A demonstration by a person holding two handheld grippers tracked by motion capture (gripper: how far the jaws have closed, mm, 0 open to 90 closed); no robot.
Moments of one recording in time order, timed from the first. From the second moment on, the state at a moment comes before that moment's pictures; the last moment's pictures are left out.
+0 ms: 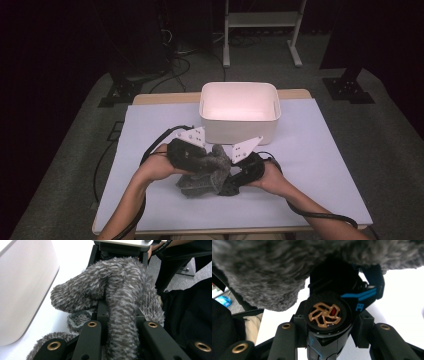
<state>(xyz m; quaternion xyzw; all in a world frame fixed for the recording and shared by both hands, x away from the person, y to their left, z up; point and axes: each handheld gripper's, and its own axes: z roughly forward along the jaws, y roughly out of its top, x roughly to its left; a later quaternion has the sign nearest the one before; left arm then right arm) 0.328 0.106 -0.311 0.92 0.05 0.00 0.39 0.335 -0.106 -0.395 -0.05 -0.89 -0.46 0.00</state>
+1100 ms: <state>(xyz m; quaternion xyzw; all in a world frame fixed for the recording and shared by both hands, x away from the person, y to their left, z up) 0.328 0.088 -0.299 0.93 0.03 0.01 0.37 0.326 -0.121 -0.386 -0.05 -0.90 -0.44 -0.03</state>
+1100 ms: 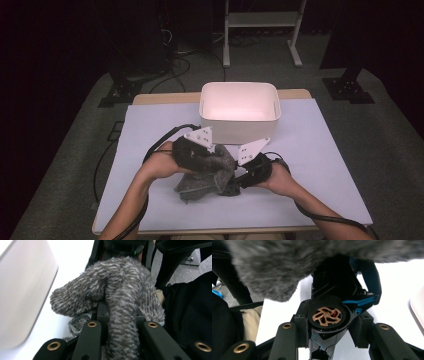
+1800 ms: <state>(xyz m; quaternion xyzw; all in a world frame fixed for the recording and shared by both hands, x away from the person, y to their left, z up) 0.334 0.083 -0.307 0.92 0.04 0.00 0.38 0.325 -0.142 -0.383 -0.06 -0.90 -0.43 -0.02</state>
